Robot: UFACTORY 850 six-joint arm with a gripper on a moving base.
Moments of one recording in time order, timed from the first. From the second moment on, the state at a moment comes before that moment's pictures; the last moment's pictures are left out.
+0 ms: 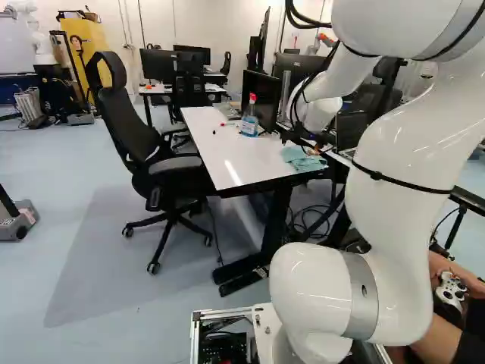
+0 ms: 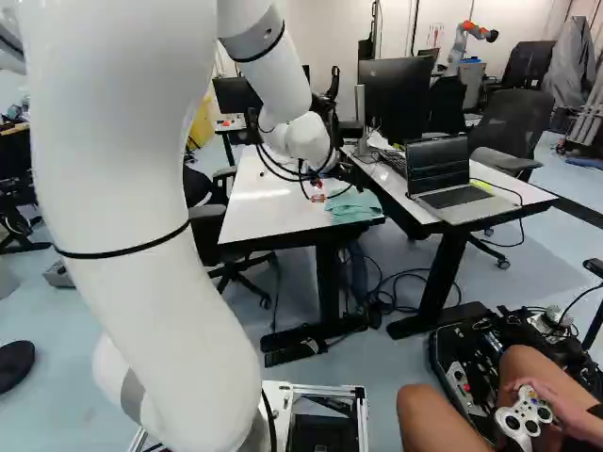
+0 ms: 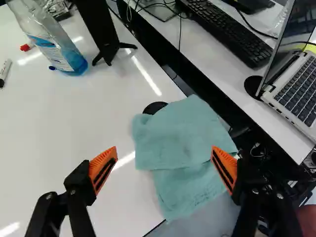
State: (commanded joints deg) arm -17.8 -9.8 -50.9 0.0 3.8 0.0
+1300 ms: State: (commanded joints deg) arm -5.3 8.4 -18.6 0.0 36.3 0.0
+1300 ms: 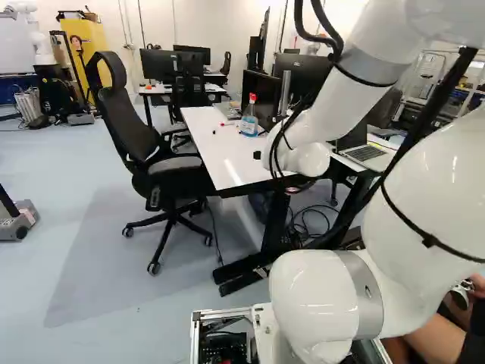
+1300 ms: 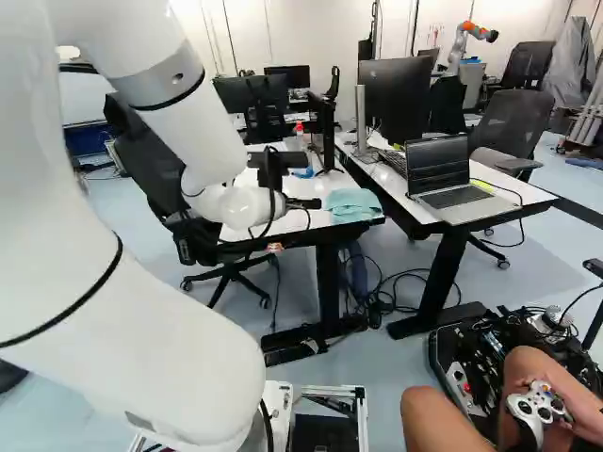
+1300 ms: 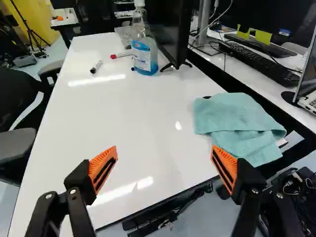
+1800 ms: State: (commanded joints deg) arm -2.0 13.1 -10.1 0.0 44.8 0.0
